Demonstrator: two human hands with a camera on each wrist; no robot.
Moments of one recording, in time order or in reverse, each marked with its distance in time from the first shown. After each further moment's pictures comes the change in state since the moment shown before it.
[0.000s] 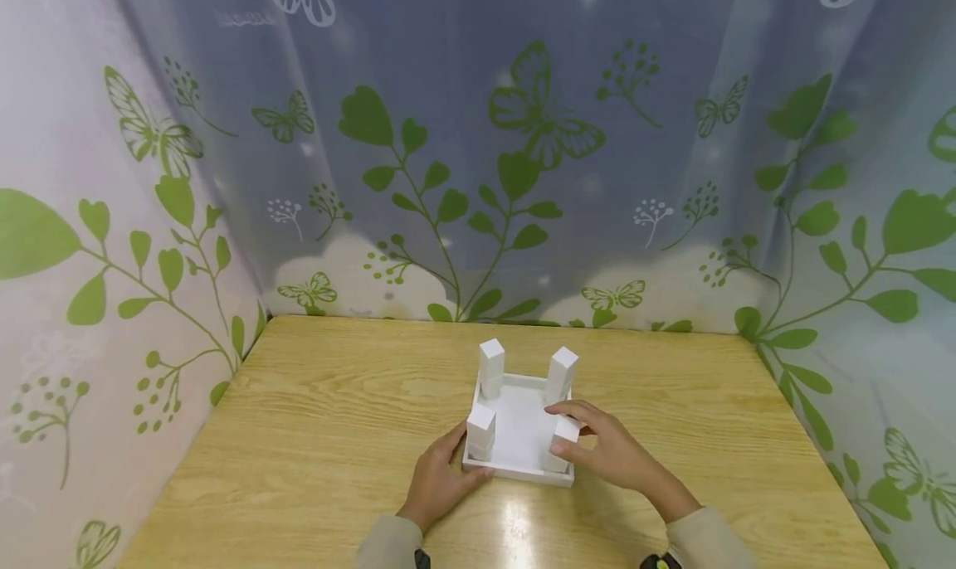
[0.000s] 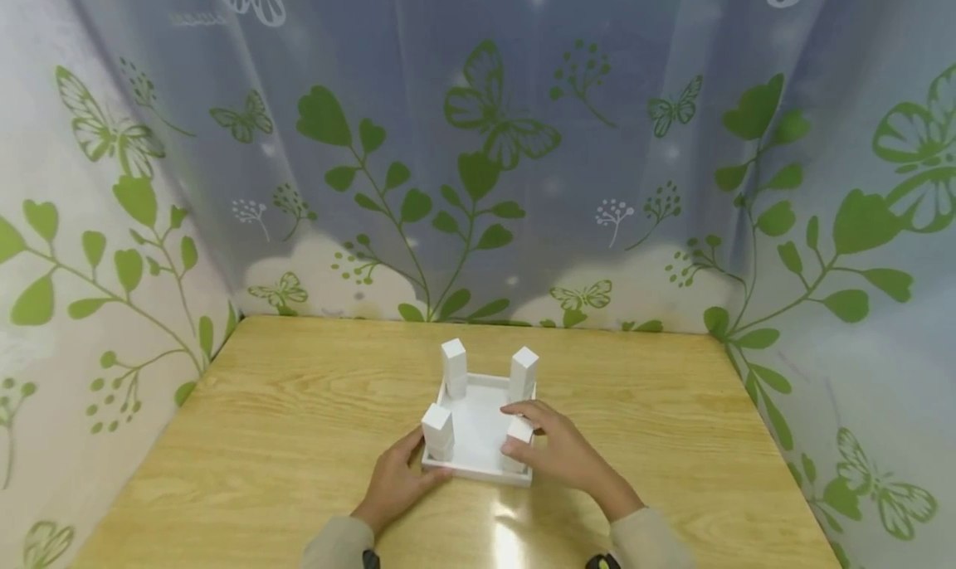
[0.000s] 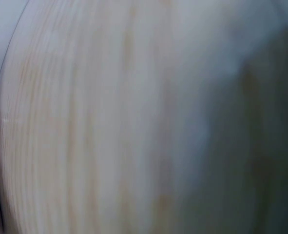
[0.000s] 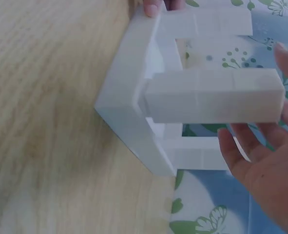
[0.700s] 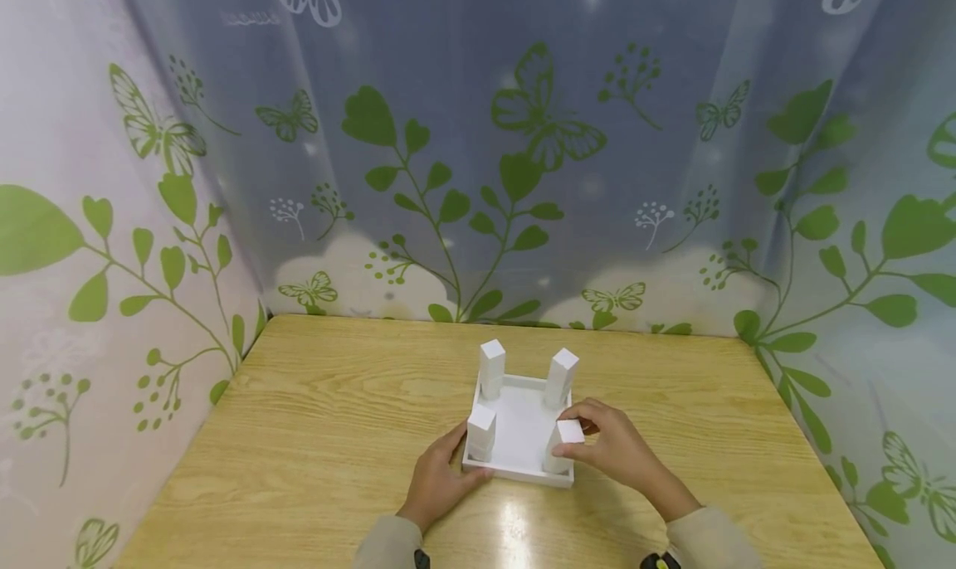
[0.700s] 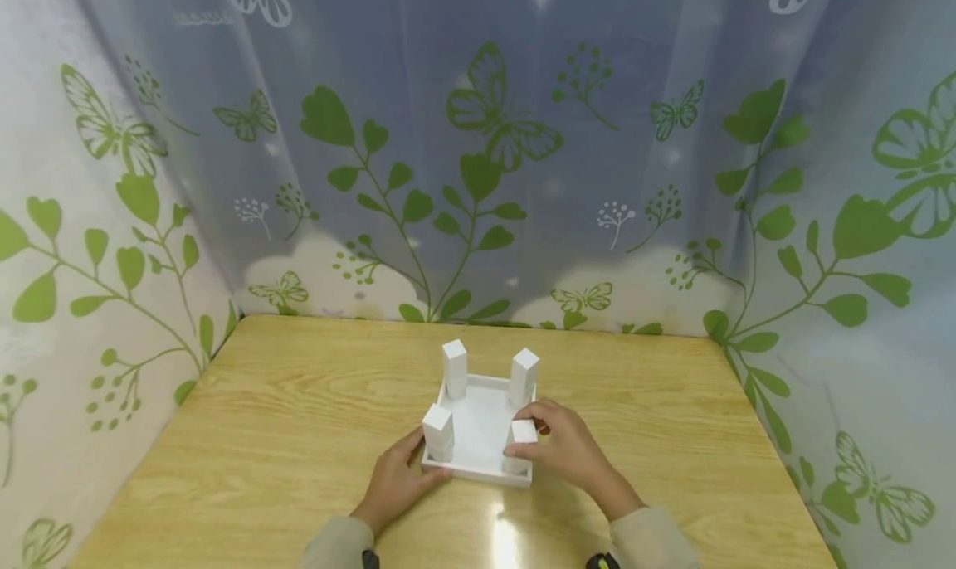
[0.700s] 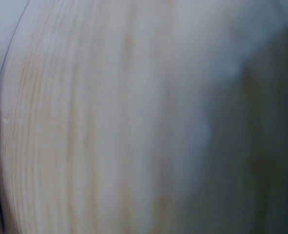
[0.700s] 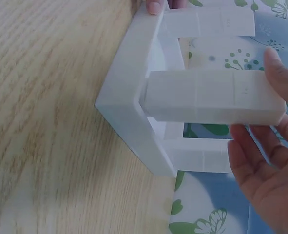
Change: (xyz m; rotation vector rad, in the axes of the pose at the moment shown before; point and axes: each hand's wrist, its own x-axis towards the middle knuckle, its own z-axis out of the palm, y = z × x) left_hand 0.000 0.001 0.000 -0.003 -0.002 0.008; right_hand 0.002 0.000 -0.003 -0.073 0.103 0.005
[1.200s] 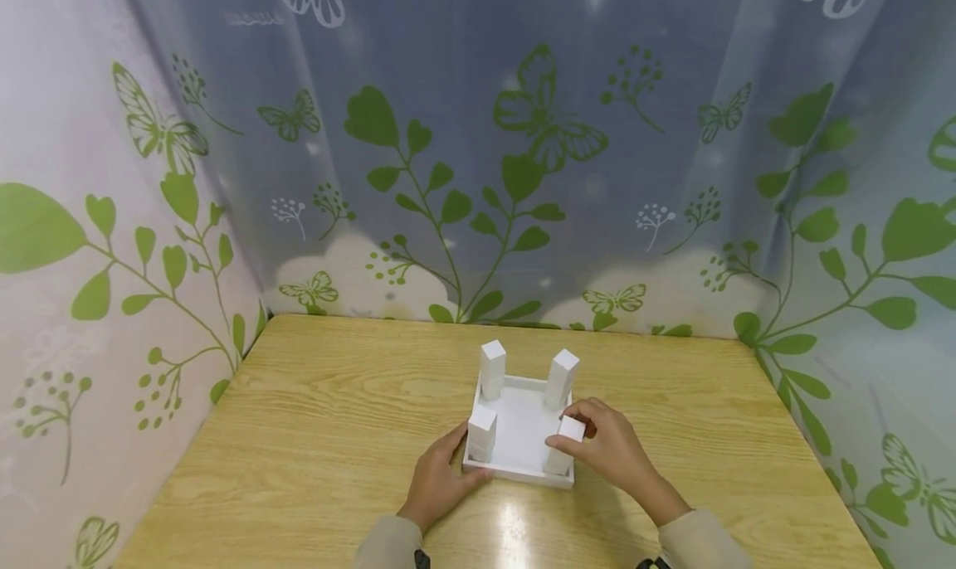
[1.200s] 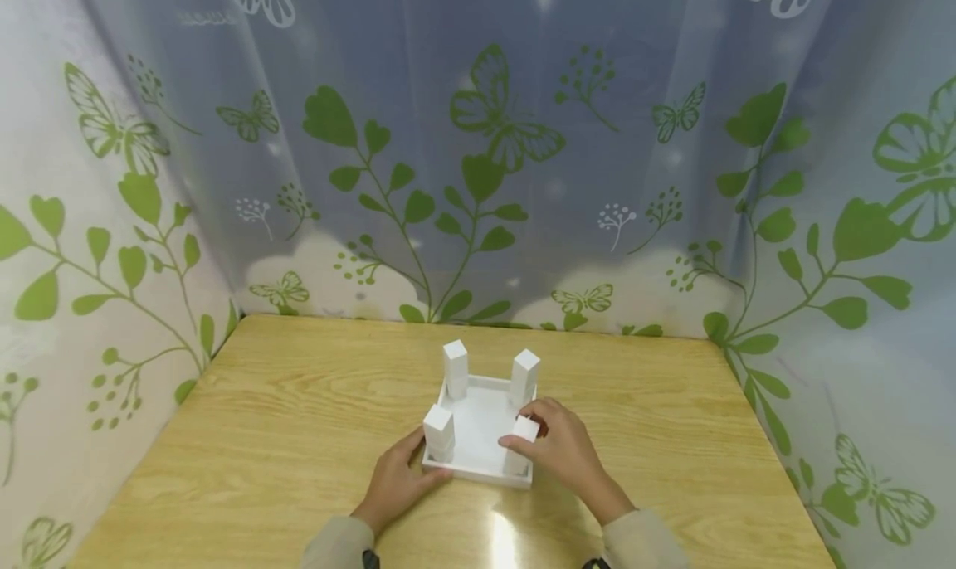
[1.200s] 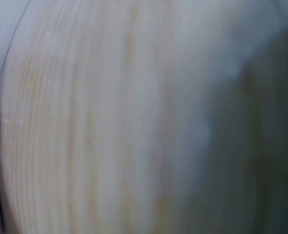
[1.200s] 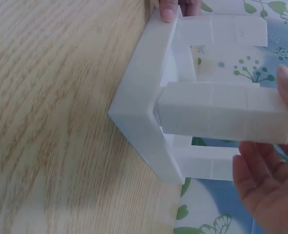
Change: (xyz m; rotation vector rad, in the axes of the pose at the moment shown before) left_hand -0.001 -0.002 0.001 -0.008 0.011 0.019; right_hand 0.001 0.000 0.012 -0.091 0.099 0.125
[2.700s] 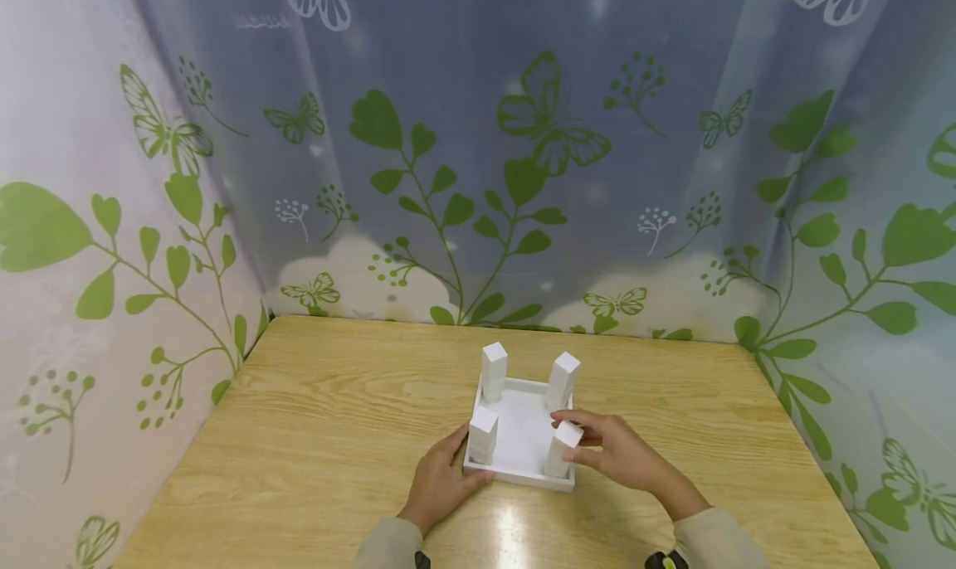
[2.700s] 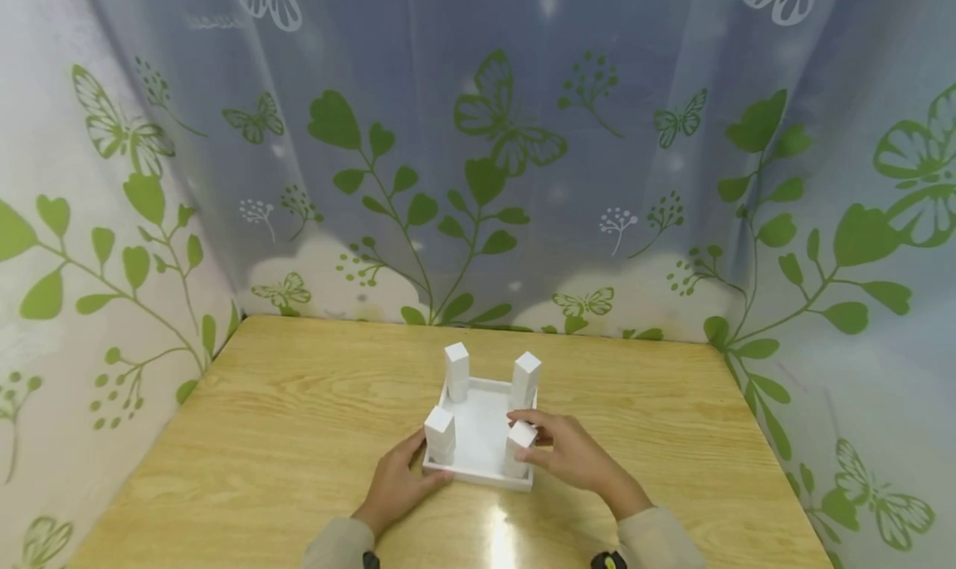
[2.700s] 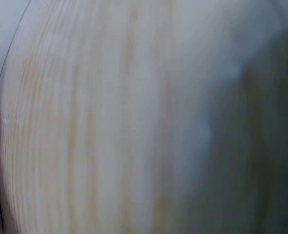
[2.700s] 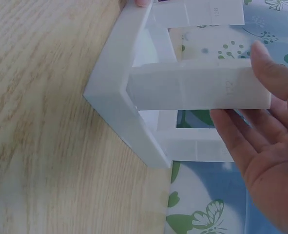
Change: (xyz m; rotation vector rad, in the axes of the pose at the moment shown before) left_hand 0.001 -0.003 0.001 0.009 -0.010 -0.010; right_hand 0.001 0.006 -0.022 0.217 -0.357 -0.162
